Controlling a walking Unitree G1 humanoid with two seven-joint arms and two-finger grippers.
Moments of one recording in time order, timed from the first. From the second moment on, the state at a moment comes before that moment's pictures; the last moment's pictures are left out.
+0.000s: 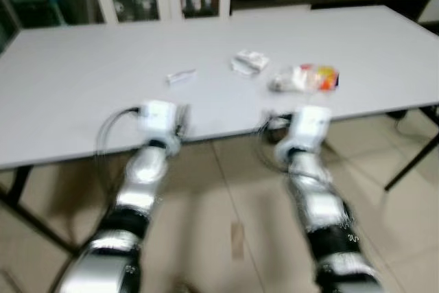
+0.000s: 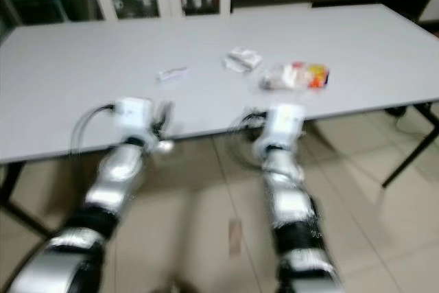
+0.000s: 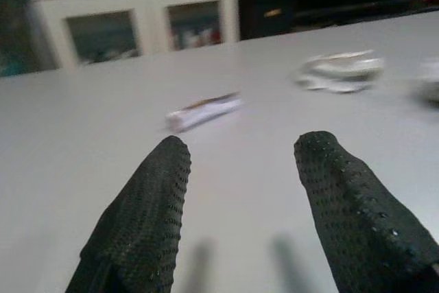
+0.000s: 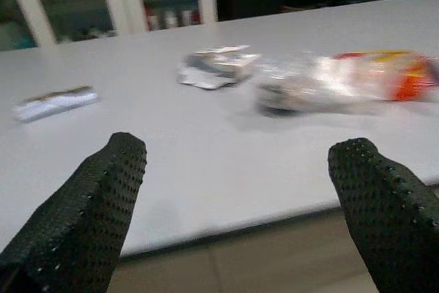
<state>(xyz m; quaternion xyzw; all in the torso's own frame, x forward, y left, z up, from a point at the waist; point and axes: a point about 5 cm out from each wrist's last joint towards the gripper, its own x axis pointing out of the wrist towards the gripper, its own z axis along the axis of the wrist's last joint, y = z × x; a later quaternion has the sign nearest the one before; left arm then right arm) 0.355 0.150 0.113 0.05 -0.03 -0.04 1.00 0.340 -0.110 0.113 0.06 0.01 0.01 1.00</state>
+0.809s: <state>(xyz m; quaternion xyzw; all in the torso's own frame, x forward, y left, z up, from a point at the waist) 0.357 0.143 0.125 0.05 -0.06 -0.05 1.00 0.340 -0.115 0.113 0.06 0.01 0.01 1.00</state>
